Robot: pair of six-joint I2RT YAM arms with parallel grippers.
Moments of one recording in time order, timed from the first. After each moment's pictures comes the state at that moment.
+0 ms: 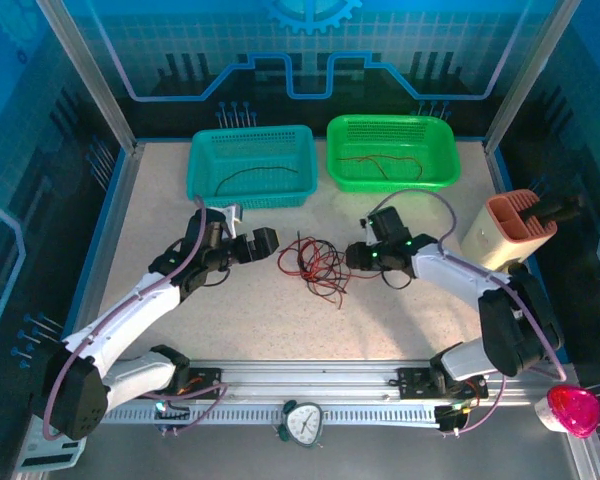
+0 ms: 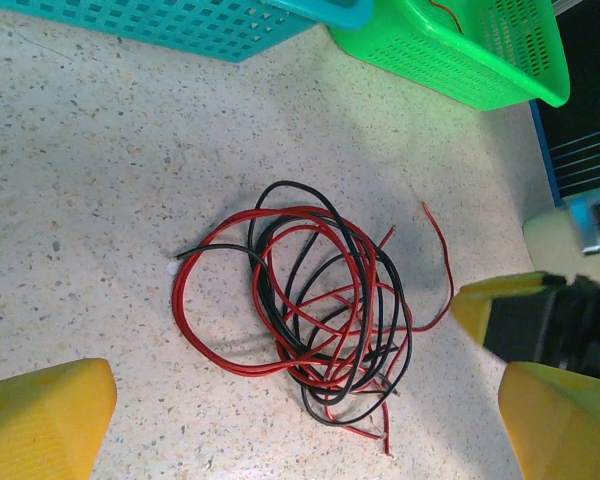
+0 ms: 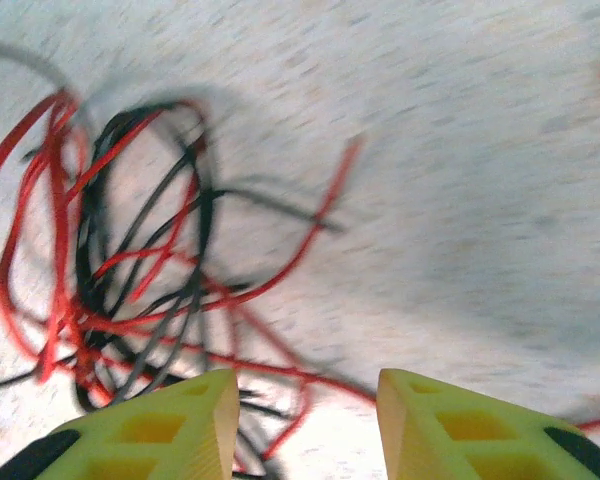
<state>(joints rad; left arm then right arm) -0.40 1.09 0.72 -0.26 0.23 -0.68 0.42 1.43 0.82 -0.40 -0.13 0.44</state>
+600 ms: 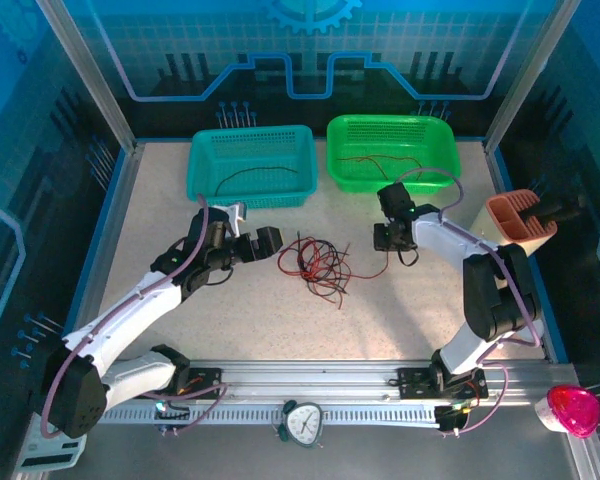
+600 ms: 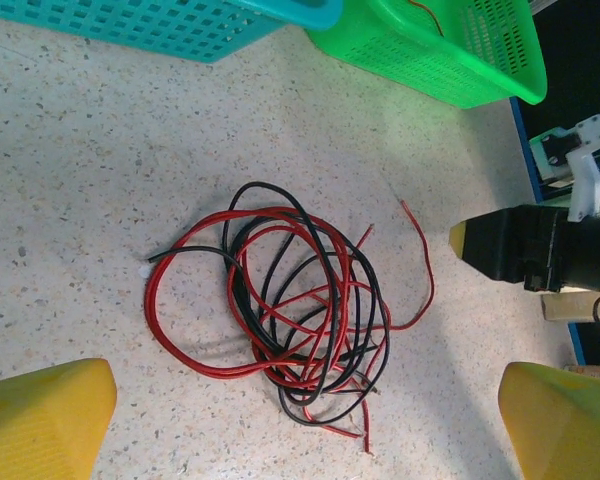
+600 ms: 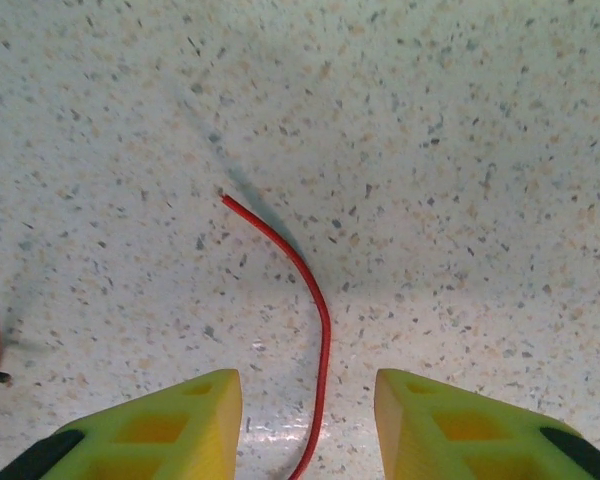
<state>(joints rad) -0.43 1.10 0.74 -0.25 0.23 -0.69 0.30 1.64 1.04 -0.62 0.13 0.31</state>
